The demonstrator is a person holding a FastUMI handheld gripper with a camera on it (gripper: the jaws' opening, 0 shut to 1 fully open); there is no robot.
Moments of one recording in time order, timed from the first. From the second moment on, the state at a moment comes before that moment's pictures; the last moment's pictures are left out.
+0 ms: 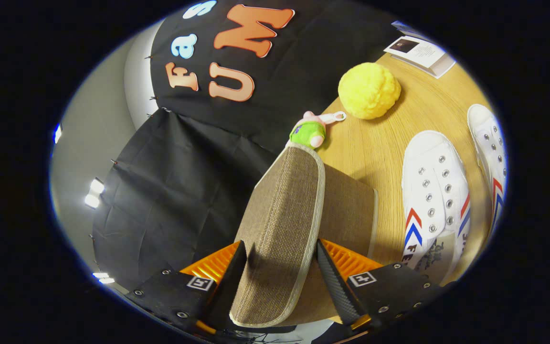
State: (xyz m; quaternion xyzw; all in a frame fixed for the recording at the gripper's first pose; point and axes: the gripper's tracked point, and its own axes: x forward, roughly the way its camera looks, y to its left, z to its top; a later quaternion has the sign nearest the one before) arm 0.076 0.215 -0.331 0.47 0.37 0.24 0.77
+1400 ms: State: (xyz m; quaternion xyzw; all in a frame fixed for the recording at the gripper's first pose) arm 0.075 0.234 -0.311 0.43 0.39 0.23 0.78
